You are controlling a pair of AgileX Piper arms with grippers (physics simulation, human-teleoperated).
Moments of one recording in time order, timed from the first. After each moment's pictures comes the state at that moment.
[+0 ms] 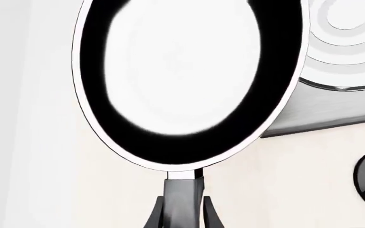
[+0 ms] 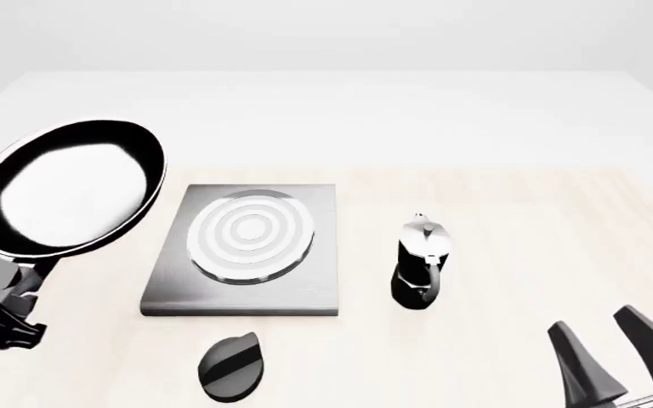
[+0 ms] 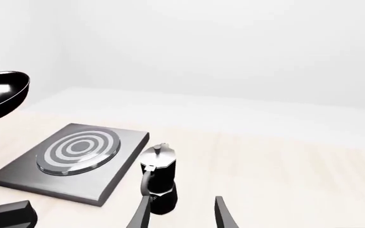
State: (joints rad) left arm 0.30 0.85 -0.54 0.49 0.57; right arm 0.24 0.03 -0.04 0.02 0.01
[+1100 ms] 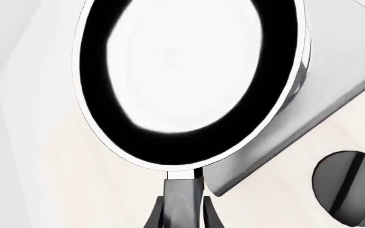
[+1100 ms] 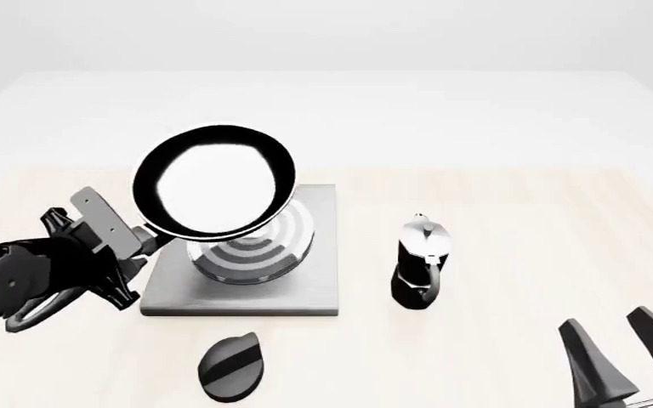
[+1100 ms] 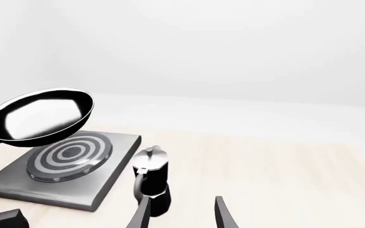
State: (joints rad) left arm -0.08 1.22 -0.68 0.31 0.74; right arm 0.19 0.00 -0.05 0.05 0.03
